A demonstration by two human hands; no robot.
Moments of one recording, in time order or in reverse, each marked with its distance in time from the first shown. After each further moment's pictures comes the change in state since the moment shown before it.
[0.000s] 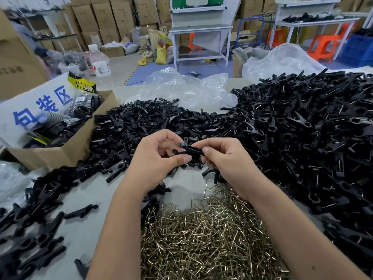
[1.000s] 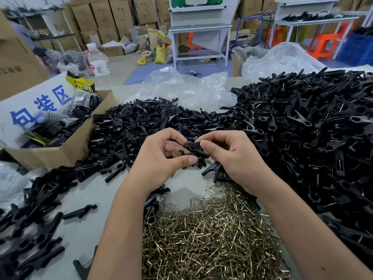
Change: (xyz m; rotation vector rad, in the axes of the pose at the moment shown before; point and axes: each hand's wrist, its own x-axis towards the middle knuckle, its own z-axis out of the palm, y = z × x) left_hand 0.000 0.003 0.009 -0.144 -0.066 -0.008; right_hand 0.003 -0.003 -0.016 -0.215 -0.022 -0.227
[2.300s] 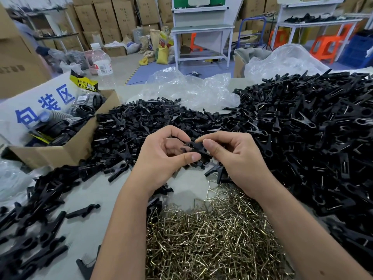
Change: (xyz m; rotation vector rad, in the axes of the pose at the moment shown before) left_hand 0.001 -0.004 -0.003 -0.102 0.033 0.027; right_hand -0.003 0.001 0.006 0.091 0.043 -0.072
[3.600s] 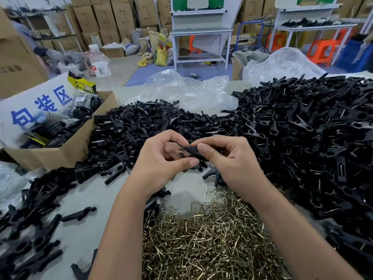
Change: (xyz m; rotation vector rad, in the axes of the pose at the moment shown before) left_hand -0.001 0.003 0.002 0.043 -0.017 -0.007; right_hand -0.002 -0.003 0.003 -0.024 0.002 0.027
